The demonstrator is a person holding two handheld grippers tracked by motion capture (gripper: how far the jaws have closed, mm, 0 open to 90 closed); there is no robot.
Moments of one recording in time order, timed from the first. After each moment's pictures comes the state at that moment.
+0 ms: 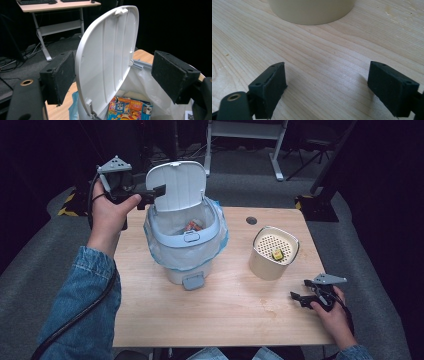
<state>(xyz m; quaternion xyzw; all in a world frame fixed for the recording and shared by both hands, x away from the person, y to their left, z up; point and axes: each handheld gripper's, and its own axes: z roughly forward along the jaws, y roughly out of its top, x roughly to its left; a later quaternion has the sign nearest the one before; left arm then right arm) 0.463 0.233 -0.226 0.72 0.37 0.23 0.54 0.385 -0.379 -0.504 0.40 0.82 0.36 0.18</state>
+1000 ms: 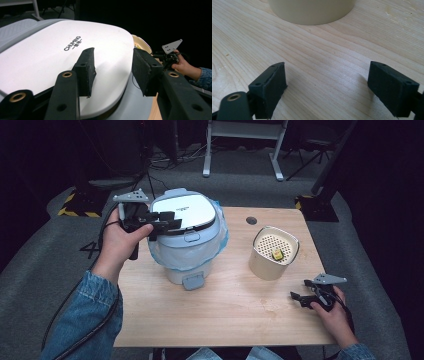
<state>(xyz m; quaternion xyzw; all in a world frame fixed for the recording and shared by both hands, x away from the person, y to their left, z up) 0.426 0.200 -0.272 0.77 0.32 0.08 0.54 0.385 -0.379 -0.504 0.40 0.82 0.36 0.18</state>
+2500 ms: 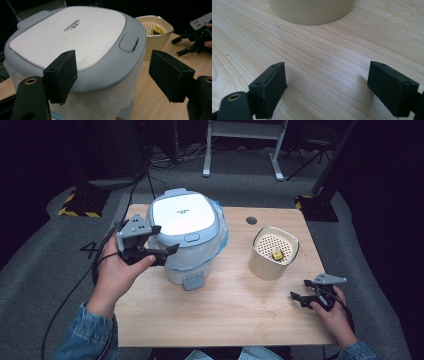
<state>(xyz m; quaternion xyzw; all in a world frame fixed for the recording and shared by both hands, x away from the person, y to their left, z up) 0.346 0.197 -0.283 0.80 0.32 0.21 0.47 0.385 -0.379 -0.504 0.40 0.82 0.36 0.18</state>
